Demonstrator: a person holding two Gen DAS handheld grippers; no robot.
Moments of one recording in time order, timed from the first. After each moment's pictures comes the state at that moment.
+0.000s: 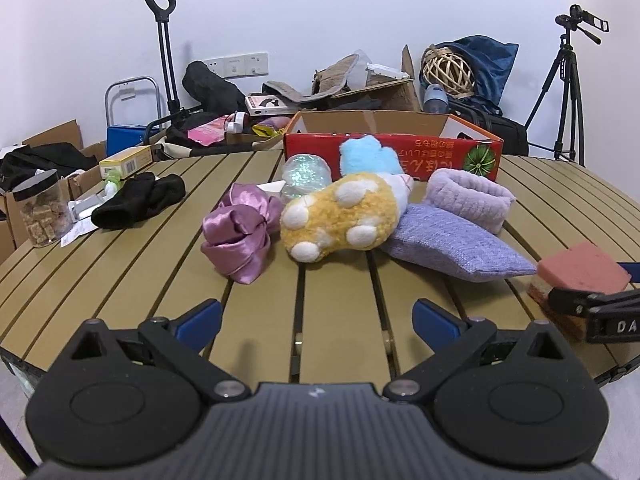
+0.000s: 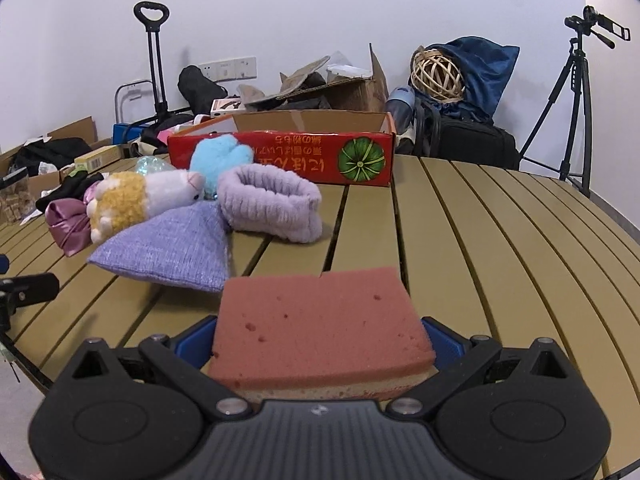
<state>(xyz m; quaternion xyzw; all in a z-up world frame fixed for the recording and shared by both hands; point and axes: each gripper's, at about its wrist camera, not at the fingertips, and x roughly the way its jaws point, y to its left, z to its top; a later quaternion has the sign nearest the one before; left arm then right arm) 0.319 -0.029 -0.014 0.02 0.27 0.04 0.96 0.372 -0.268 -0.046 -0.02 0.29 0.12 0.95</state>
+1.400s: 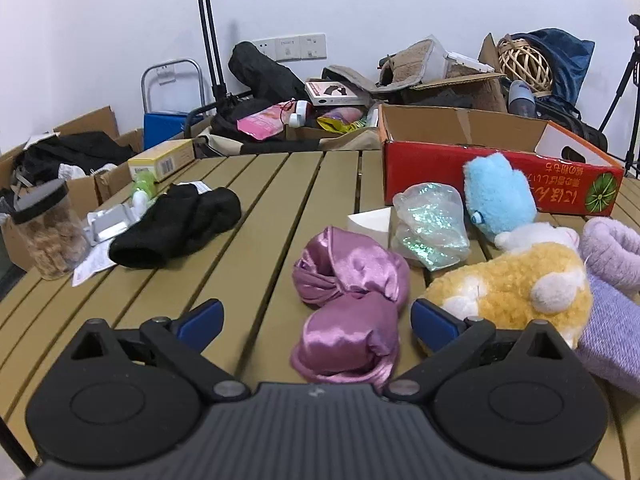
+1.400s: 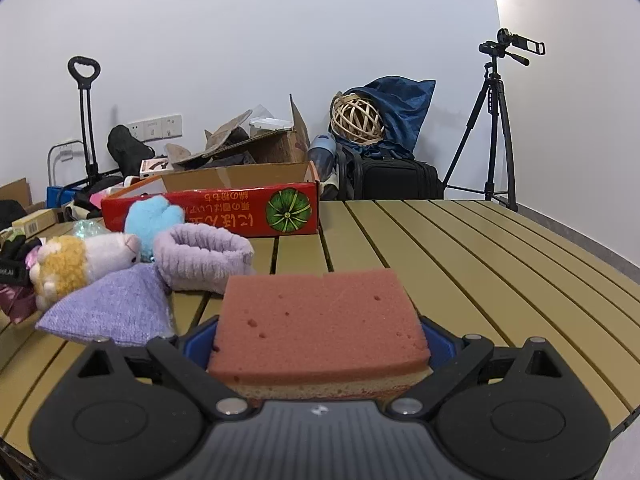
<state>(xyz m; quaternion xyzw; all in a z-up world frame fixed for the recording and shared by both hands) 0.434 0.048 -0.018 0.01 0.29 0.11 0.95 0.366 -0.270 -0.046 0.02 0.21 0.00 0.98</state>
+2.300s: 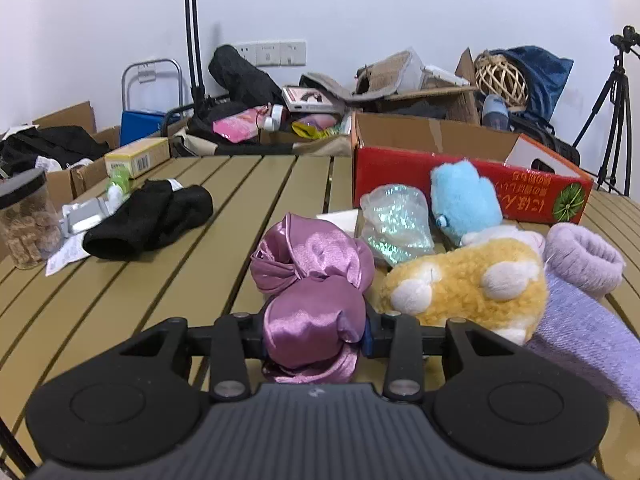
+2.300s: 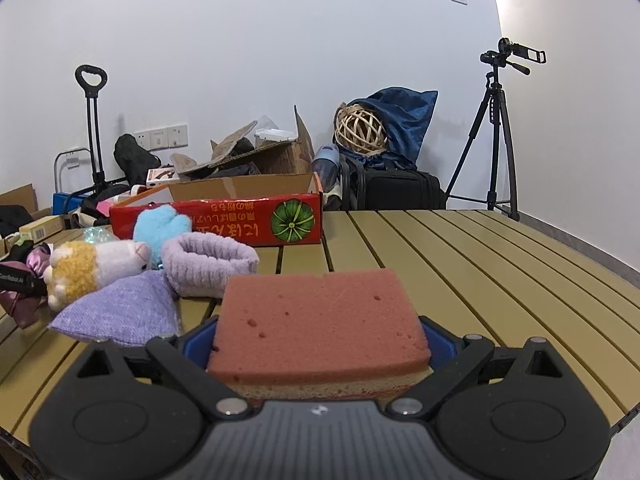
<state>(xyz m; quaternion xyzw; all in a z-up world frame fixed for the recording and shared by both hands) 0.420 0.042 -0.019 -0.01 0.27 0.07 0.96 0.354 -0.272 -0.041 0.02 0.19 0.00 0.98</state>
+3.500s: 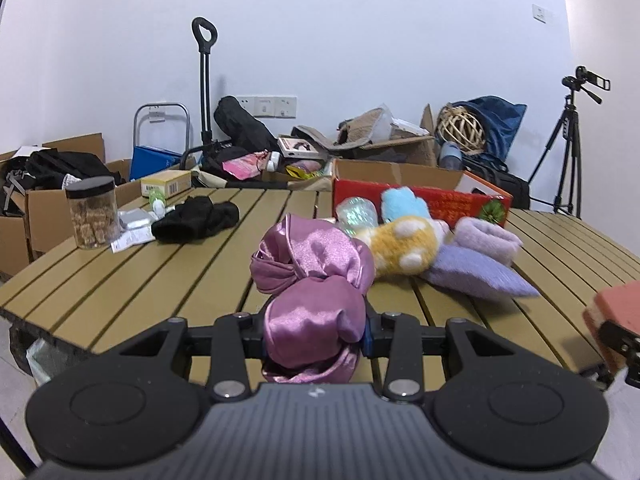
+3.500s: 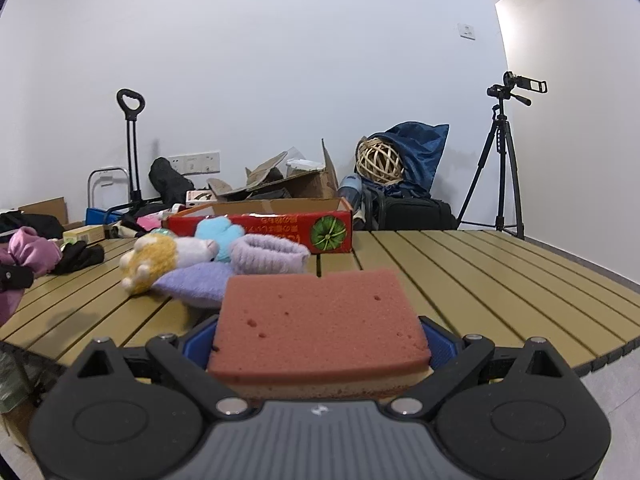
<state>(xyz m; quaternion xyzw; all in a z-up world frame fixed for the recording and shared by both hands) 0.246 0.032 0.003 -0.02 0.20 0.04 0.98 0.253 -0.251 -0.045 0.02 0.14 0.03 0.99</state>
